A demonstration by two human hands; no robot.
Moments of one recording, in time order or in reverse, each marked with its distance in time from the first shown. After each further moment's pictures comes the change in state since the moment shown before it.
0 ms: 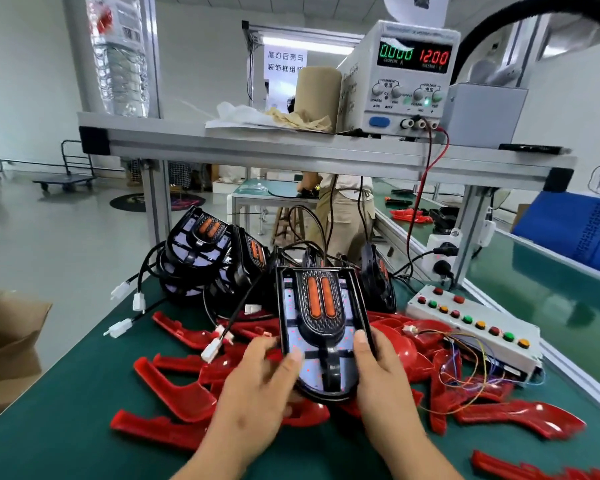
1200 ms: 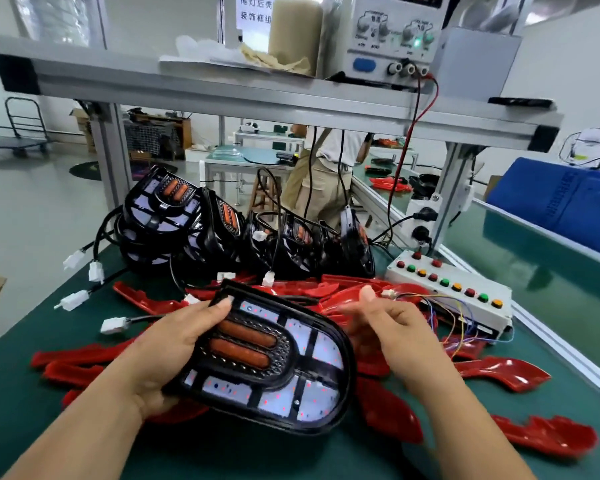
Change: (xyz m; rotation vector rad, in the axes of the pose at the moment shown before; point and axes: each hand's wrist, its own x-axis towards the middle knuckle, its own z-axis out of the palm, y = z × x) left_hand 0.029 0.012 -0.051 -0.356 -0.288 -0.299; right_hand 0.013 -0.026 -0.054 -0.309 -0.203 0.029
